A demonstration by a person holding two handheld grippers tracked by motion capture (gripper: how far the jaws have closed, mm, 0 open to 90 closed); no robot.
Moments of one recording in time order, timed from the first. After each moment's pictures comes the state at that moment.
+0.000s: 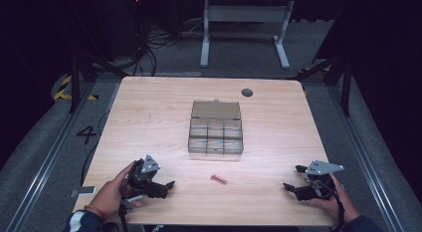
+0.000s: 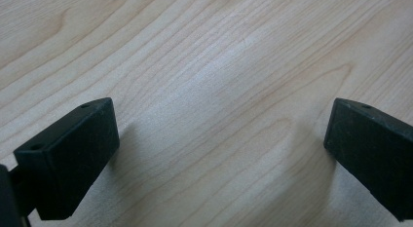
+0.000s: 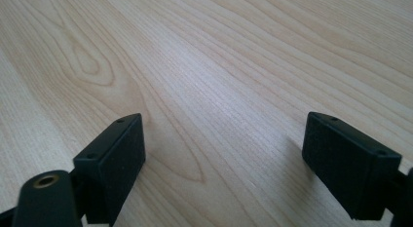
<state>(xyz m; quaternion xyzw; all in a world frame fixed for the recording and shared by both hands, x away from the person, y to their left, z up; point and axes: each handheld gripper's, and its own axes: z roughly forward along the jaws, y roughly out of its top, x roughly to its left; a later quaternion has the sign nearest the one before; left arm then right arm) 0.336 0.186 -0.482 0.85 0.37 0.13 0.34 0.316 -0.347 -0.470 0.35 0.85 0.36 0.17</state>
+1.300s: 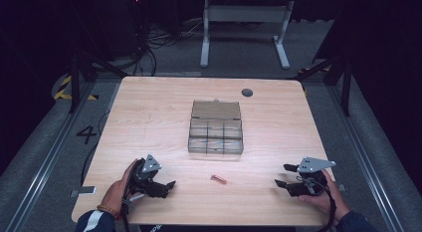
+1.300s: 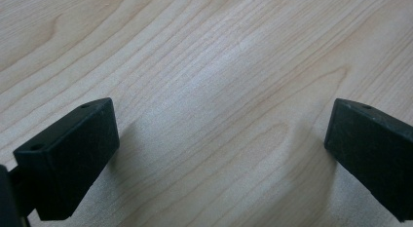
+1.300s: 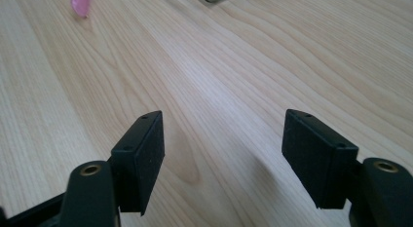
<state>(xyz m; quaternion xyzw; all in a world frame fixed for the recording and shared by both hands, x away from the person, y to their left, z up) 0.340 0.186 -0.482 0.86 0.36 0.13 0.35 0.322 -0.317 -0.453 0.30 0.86 0.38 0.15</state>
